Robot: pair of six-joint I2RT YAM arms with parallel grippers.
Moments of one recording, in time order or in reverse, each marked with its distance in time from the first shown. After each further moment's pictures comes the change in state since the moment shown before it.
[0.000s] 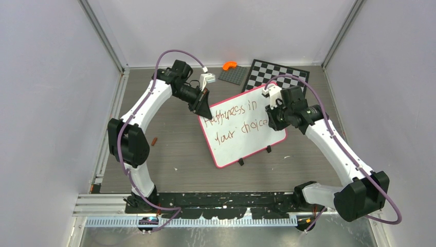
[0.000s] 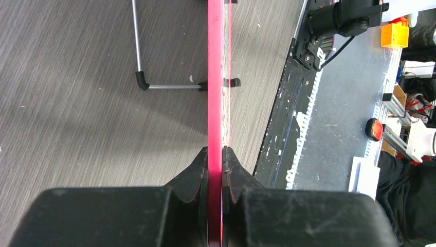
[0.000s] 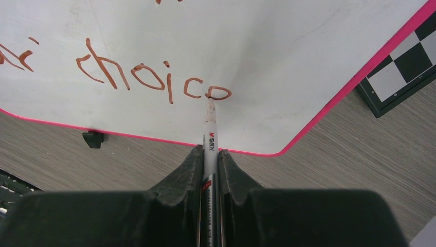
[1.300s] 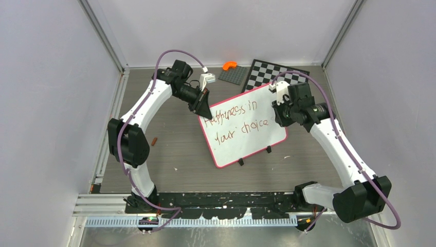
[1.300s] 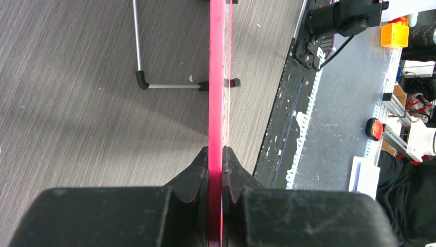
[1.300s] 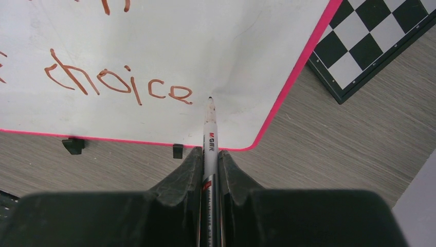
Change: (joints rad) left arm 0.000 0.000 0.000 0.000 0.001 0.001; right arm -0.055 -0.015 0.048 -0.042 0.038 -0.025
